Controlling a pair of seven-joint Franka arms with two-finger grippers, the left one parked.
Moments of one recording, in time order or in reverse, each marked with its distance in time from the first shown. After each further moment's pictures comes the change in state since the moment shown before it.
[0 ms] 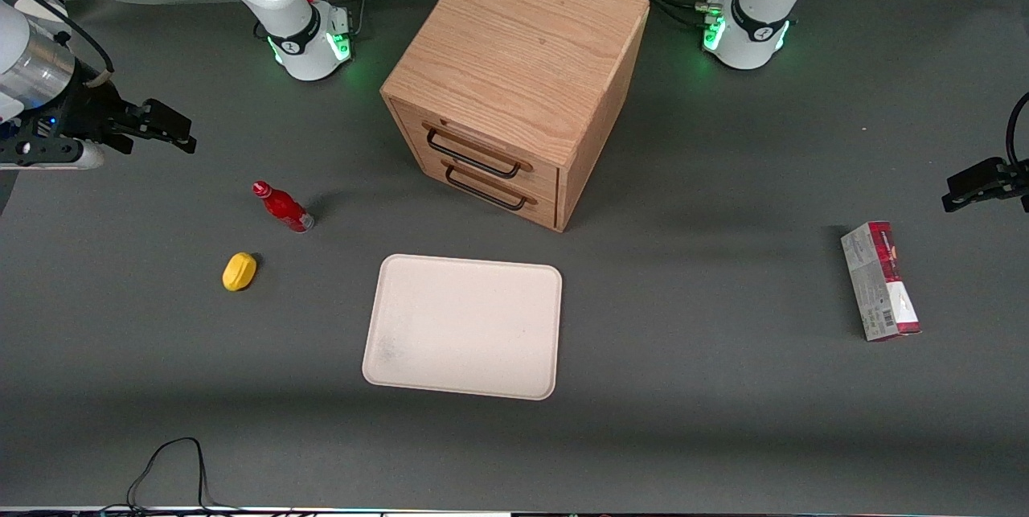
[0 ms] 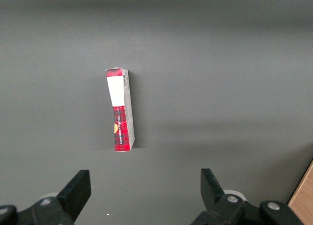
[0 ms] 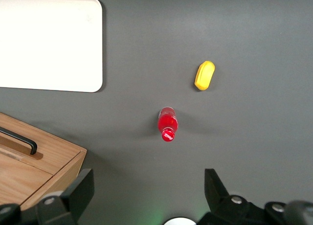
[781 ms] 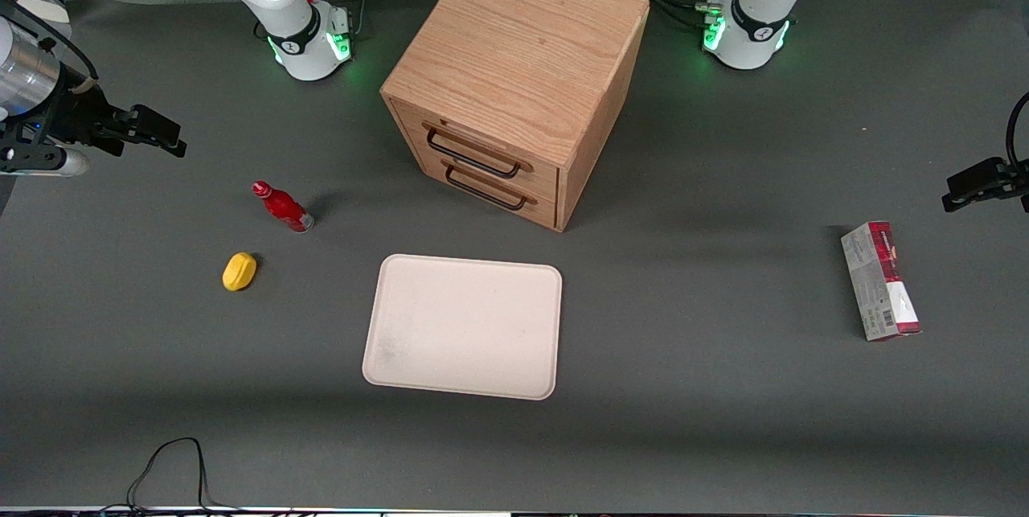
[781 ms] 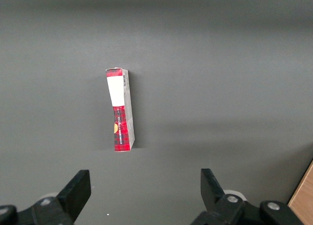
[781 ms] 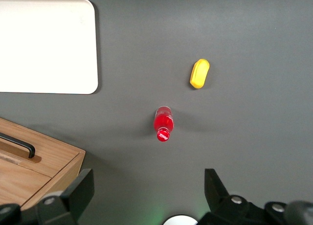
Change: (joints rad) arm -0.001 0.015 -0.025 0.026 0.000 -0.019 0.007
